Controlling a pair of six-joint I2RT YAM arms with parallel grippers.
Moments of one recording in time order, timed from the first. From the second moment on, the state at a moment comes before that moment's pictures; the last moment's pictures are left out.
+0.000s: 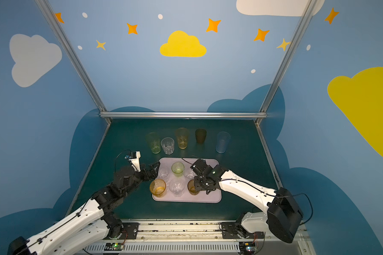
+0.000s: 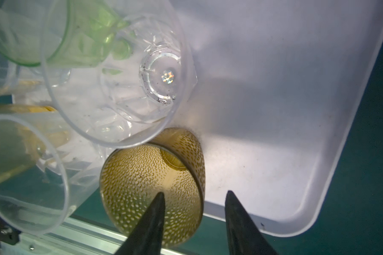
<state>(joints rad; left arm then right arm) -0.66 0.76 0.48 -0.10 -0.24 -0.64 0.90 1.31 0.89 -0.81 0.04 0.73</state>
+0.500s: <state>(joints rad) -0.66 0.95 0.64 -0.20 -0.24 -0.65 0.79 1.17 0.85 -0.69 0.03 0.76</state>
